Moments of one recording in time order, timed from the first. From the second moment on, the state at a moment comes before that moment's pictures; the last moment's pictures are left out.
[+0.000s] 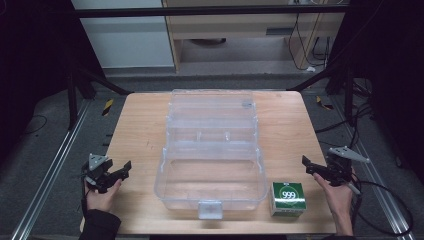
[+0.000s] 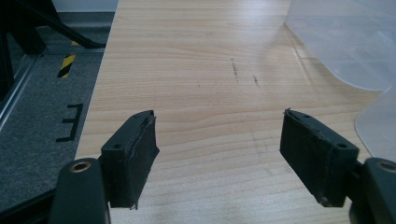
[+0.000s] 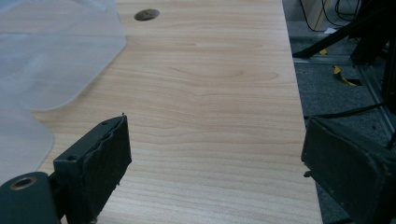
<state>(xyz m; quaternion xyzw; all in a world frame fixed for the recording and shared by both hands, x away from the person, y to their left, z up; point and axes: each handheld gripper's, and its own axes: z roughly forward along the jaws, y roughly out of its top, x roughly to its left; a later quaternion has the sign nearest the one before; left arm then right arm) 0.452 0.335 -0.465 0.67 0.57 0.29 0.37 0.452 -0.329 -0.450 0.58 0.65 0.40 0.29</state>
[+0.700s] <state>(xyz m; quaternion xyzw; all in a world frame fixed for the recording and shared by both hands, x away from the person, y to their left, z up) 0.445 0.331 -0.465 0.67 0.57 0.28 0.38 0.441 -0.304 -0.387 0.49 0.70 0.45 0.28</state>
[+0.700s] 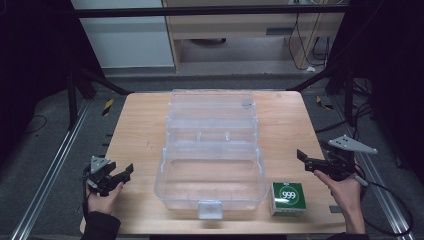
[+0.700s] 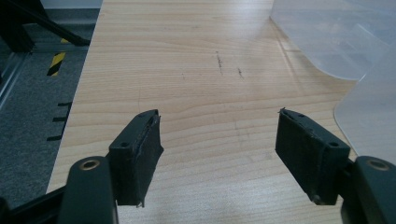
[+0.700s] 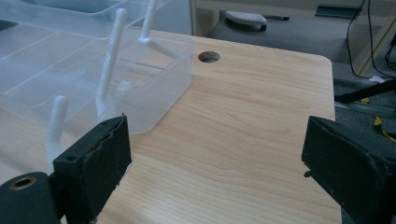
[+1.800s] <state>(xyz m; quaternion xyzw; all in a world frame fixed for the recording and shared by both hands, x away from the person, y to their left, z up) 0.446 0.326 -0.468 0.70 0.56 0.28 0.36 0.436 -0.262 -0.354 0.30 0.87 0.34 0.19</state>
